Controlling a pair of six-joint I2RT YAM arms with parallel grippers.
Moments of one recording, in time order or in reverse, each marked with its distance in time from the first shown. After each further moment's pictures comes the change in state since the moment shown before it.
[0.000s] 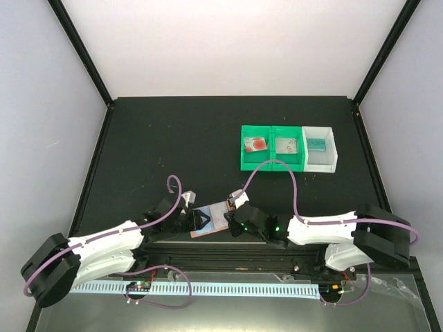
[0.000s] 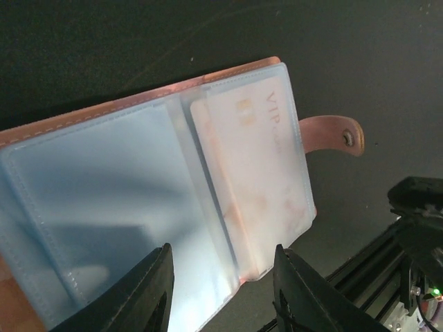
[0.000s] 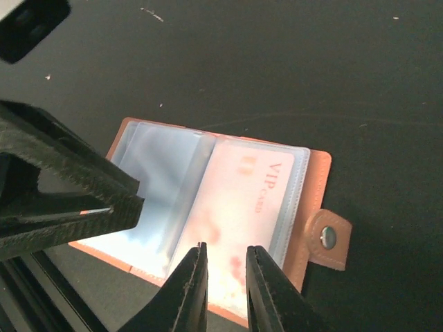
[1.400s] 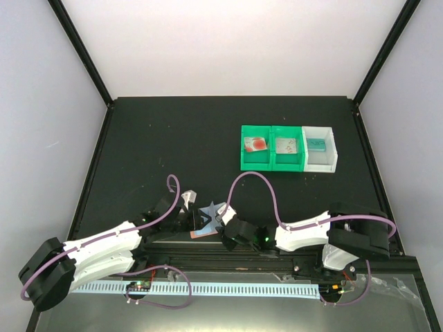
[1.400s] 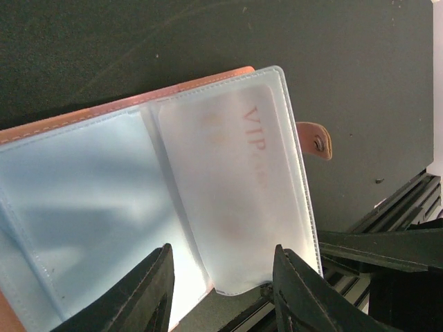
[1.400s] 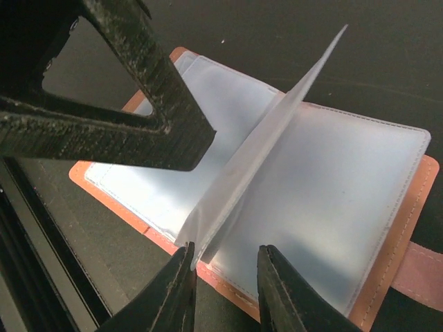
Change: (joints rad) left arm 0.000 -0.050 0.014 -0.027 0.036 0.006; right arm 0.106 0.167 -0.006 0.140 0.017 -0.180
